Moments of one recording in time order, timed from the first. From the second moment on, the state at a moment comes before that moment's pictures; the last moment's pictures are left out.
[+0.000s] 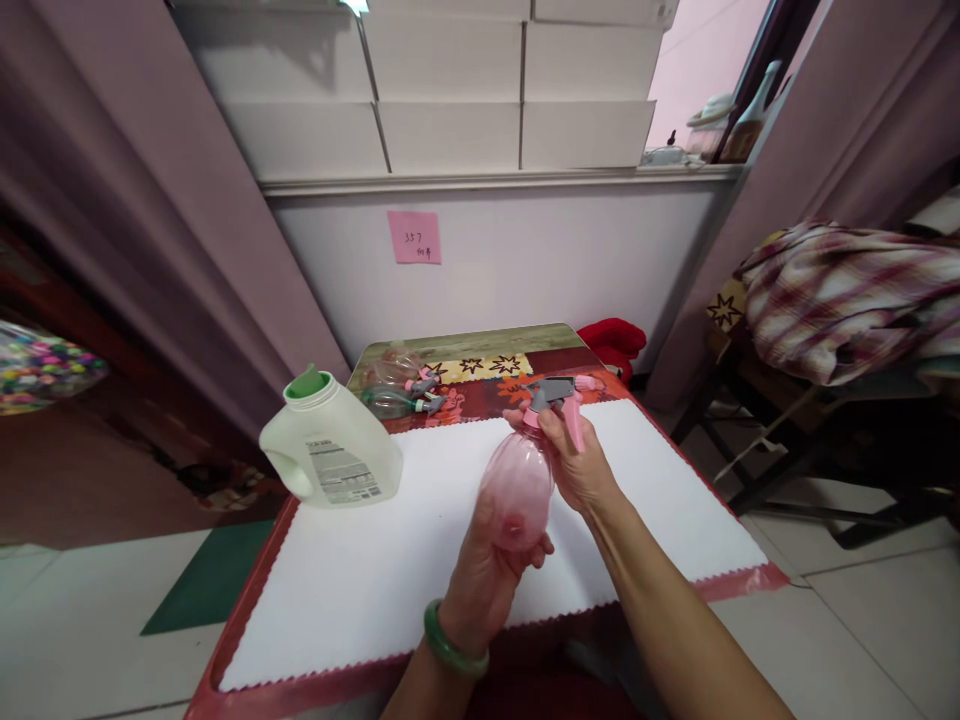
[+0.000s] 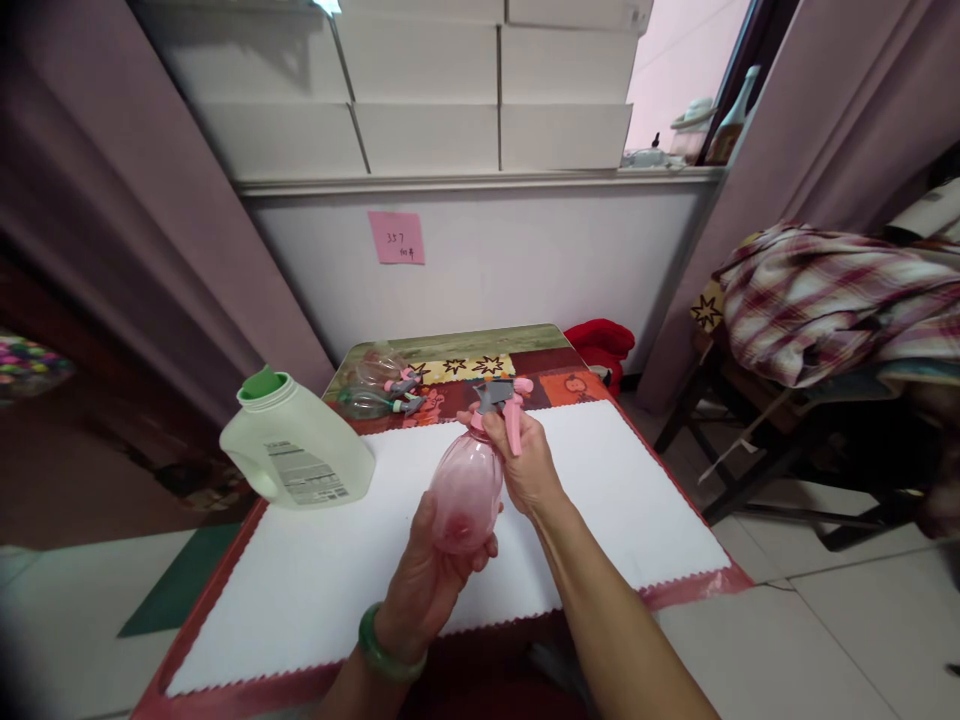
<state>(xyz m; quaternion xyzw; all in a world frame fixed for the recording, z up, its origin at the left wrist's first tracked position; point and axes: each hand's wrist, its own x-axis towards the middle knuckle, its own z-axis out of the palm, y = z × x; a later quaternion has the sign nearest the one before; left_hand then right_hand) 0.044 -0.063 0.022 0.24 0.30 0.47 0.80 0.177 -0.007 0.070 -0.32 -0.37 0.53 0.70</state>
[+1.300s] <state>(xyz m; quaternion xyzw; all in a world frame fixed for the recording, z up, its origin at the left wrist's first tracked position) 0.050 -0.060 0.012 0.38 0.40 0.60 0.58 0.156 -0.007 0.076 -0.40 -0.25 0.54 0.70</state>
